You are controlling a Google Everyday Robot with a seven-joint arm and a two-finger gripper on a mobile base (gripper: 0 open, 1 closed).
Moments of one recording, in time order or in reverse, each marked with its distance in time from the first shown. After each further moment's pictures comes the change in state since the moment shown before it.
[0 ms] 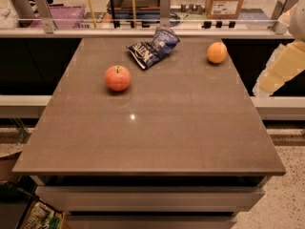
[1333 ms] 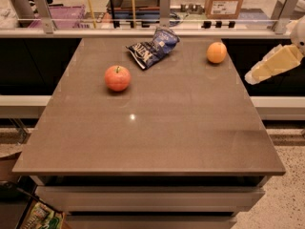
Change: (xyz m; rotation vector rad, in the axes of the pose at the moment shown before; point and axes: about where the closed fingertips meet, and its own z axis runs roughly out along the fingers) arm 0.019 -0.059 0.057 0.076 -0.214 0.243
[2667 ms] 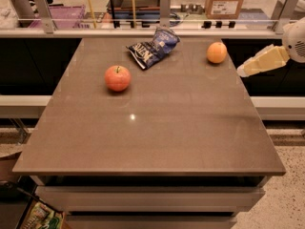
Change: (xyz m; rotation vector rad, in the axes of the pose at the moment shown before) arm -0.001 -0.031 0.037 0.068 -0.124 0.092
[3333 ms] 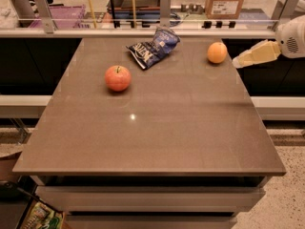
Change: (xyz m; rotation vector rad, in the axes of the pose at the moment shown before) arm -0.001 -0.030 0.035 0.001 -0.062 0.093
